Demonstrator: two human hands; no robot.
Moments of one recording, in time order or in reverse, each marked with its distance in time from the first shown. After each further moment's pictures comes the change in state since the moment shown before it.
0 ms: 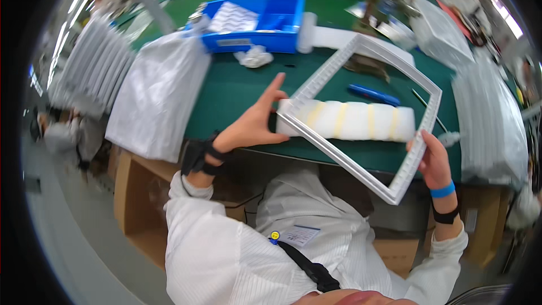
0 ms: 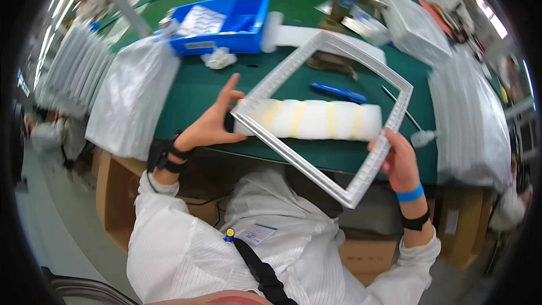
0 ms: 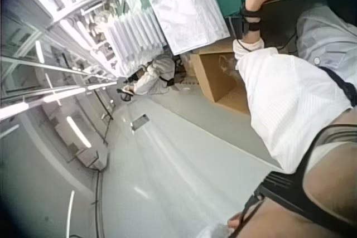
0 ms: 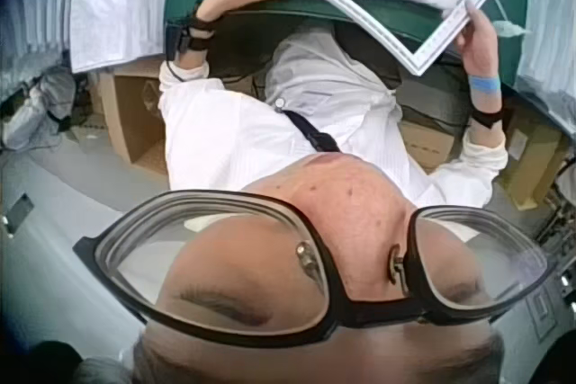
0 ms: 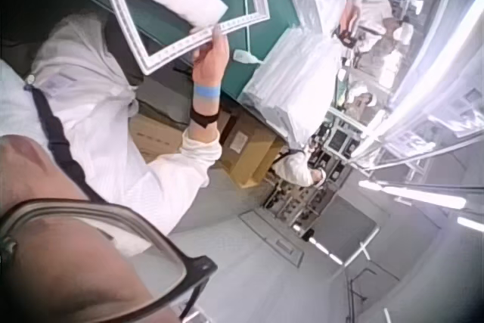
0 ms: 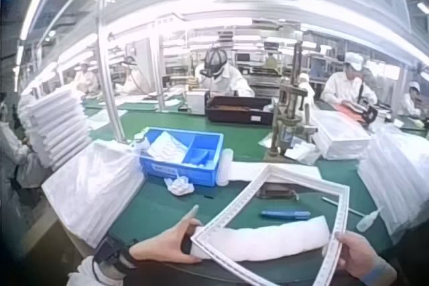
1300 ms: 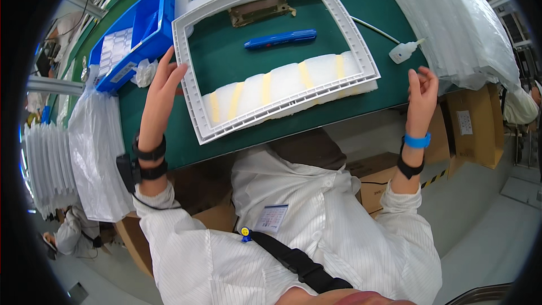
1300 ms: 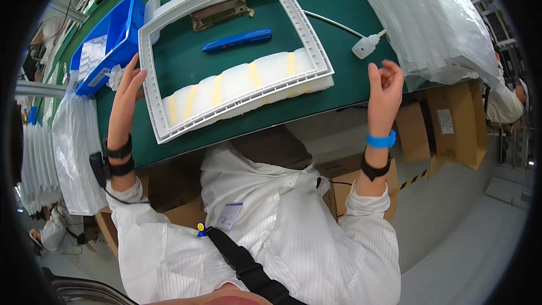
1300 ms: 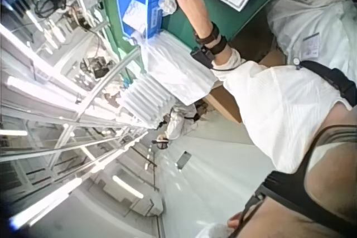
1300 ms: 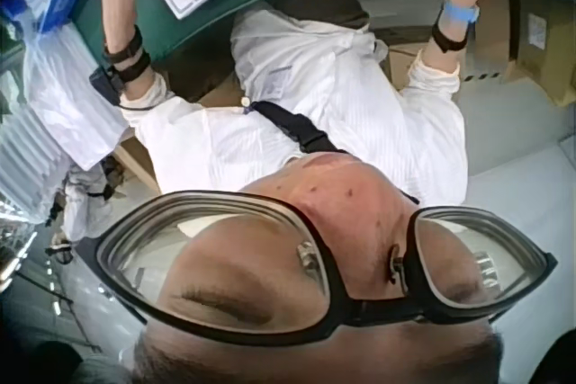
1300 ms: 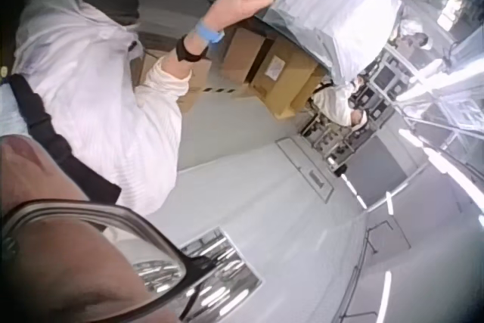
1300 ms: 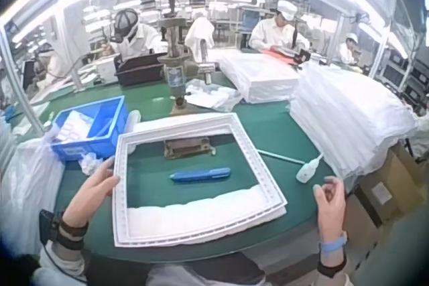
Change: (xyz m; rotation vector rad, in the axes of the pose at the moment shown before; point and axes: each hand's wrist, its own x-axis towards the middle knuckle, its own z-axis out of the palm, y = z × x) left_hand 0.102 0.015 0.004 -0.196 0.095 -0.408; right_hand -0.016 0.072 -0.087 -0.449 0.973 -0.552
